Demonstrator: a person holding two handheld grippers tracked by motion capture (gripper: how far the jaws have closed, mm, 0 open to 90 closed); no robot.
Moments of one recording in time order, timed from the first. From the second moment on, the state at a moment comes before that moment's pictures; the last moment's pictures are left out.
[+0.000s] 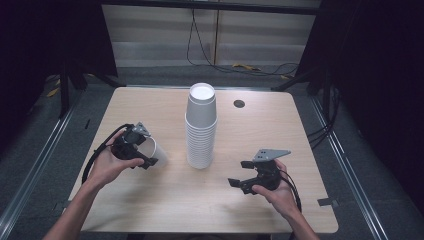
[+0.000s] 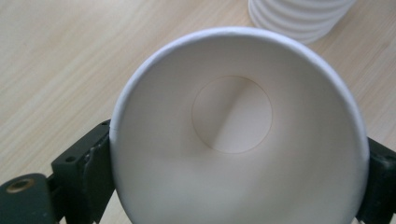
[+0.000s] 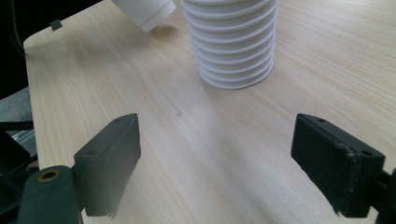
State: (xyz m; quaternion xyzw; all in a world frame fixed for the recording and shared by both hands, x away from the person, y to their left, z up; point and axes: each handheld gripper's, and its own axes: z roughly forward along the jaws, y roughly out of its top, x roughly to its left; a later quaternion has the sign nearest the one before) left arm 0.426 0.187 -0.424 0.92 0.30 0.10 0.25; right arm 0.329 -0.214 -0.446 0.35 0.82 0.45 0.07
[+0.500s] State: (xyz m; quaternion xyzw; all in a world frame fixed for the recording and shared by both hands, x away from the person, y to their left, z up) left arm 0.442 0.179 -0.426 0.93 0.28 0.10 0.20; right arm 0.330 -0.213 -0.450 0.35 0.82 0.44 0.07
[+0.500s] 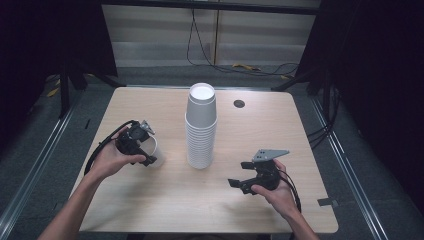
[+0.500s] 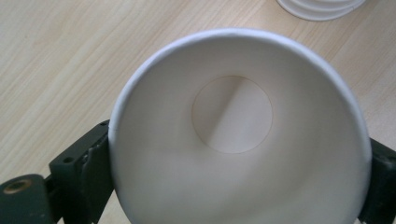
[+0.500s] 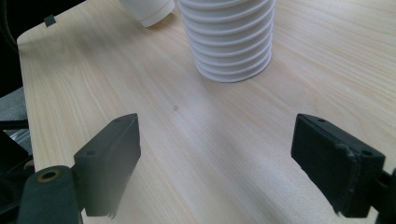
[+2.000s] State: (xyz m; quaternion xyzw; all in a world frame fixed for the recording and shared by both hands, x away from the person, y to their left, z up) left arm 0.439 0.197 -0.468 0.91 0.30 0.10 0.28; right arm 0.329 -0.210 -0.451 0.35 0.83 0.43 0.07
